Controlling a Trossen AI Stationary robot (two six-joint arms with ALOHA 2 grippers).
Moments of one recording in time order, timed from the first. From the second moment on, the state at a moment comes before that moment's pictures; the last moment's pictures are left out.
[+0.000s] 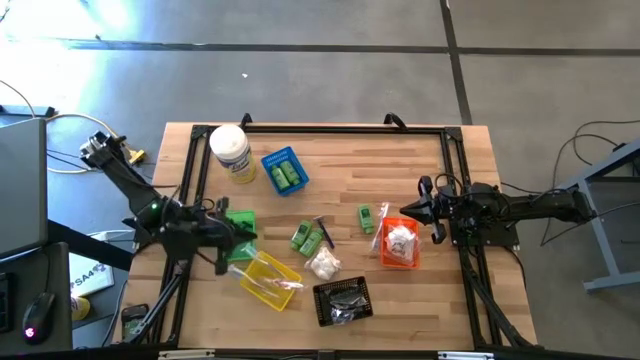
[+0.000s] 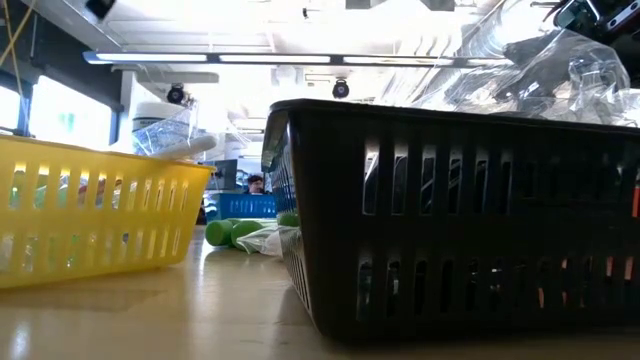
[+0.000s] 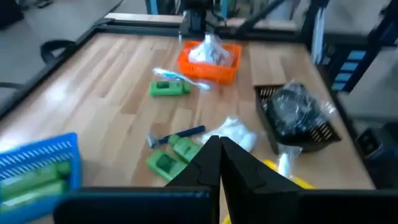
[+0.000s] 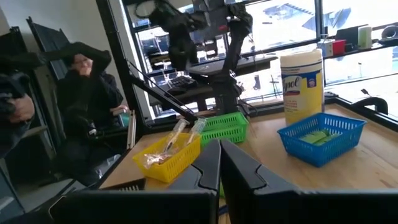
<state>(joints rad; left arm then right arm) -0.74 0.83 0.76 -0.44 -0.76 -0.46 0.03 0.24 0.07 0.27 -0.06 0.22</state>
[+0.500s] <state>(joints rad) -0.56 1.16 0.84 -0.33 -0.32 -0.44 0.03 0.26 0.07 0.26 -0.03 0.24</state>
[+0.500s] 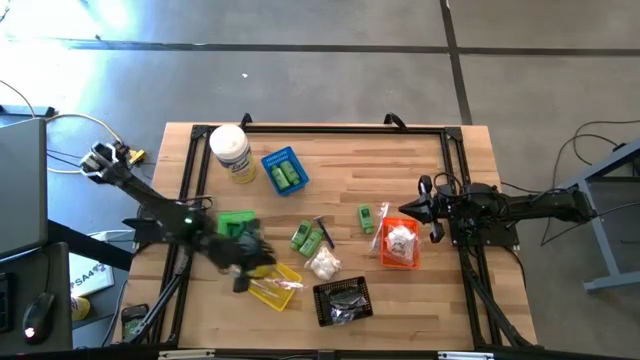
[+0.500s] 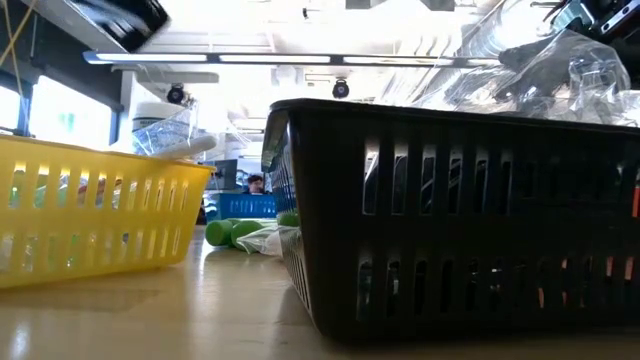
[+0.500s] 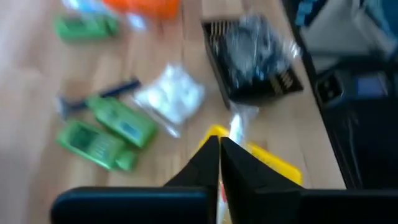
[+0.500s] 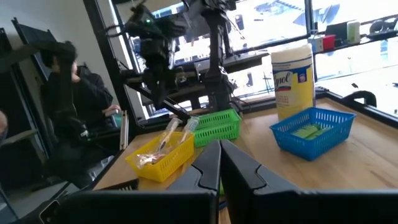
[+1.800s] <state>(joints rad) -0.44 1.75 1.22 -0.48 0.02 -0.26 0.03 0.29 0.07 0.27 -0.03 0.24</state>
